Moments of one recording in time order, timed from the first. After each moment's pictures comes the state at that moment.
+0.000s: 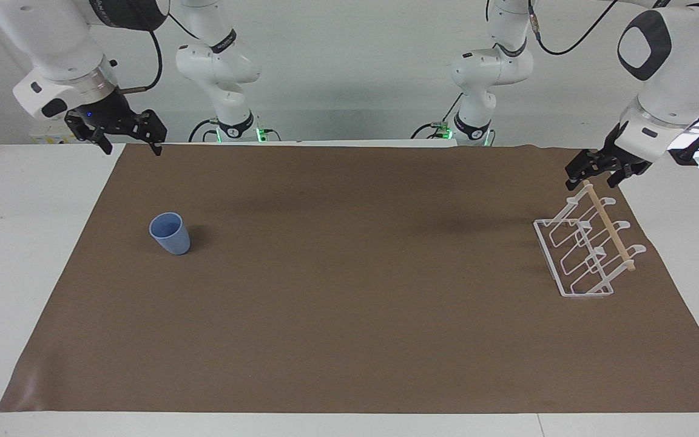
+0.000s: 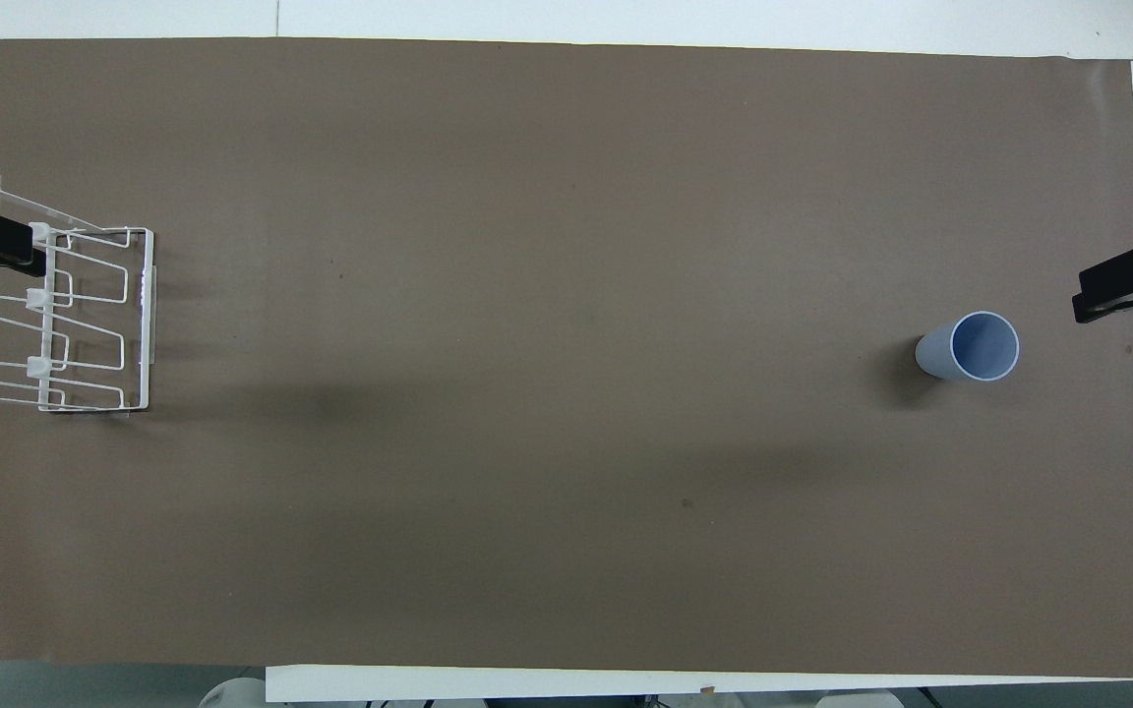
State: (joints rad) left arm 0.03 0.01 -0.07 -1.65 -0.01 1.61 0.00; right arm -0.09 -0.01 0.05 -1.53 -0.06 1.39 -0.05
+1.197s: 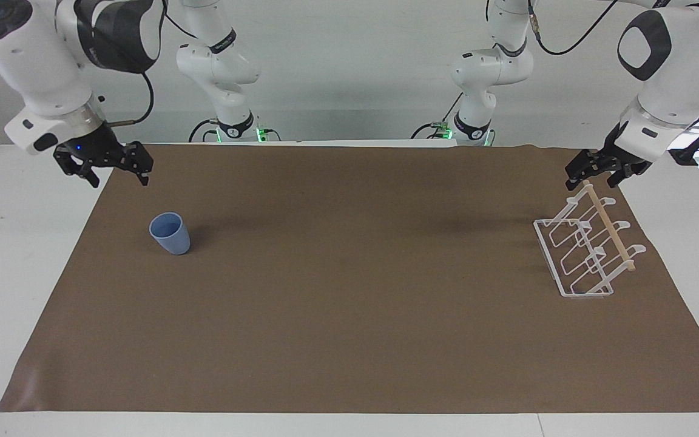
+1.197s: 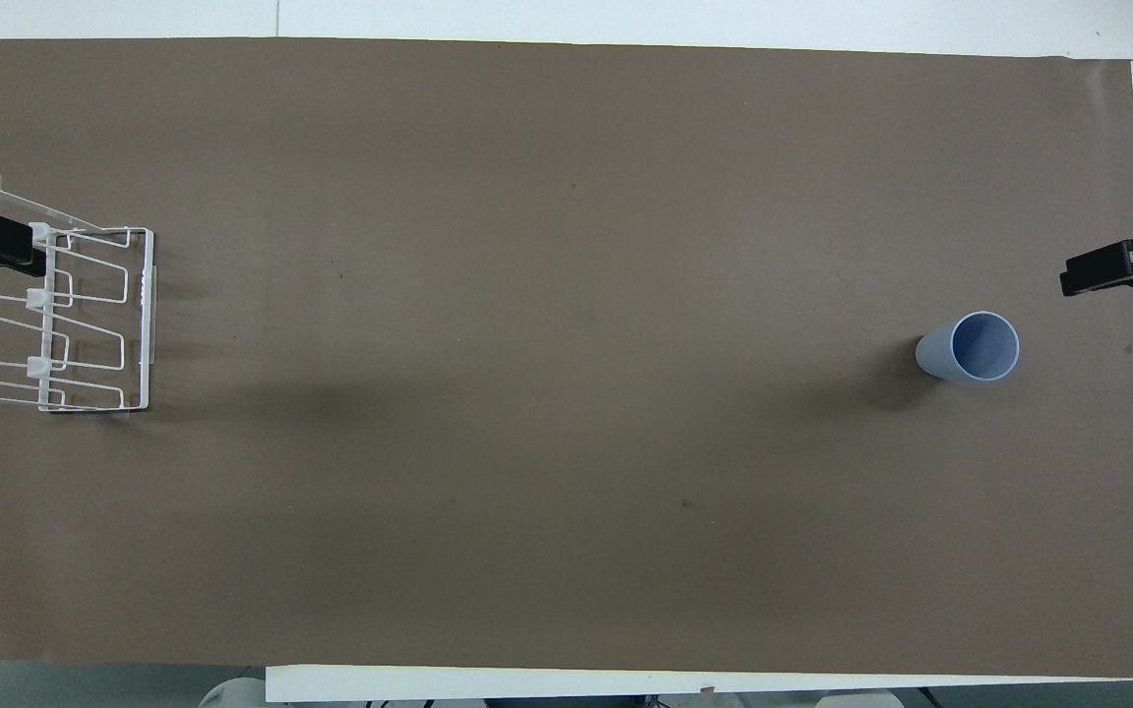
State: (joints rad) left arm 0.04 0.01 -0.07 -1.65 -0.01 1.61 0.00; right arm -0.20 0.00 0.04 -1.81 -0.06 1.80 -0.24
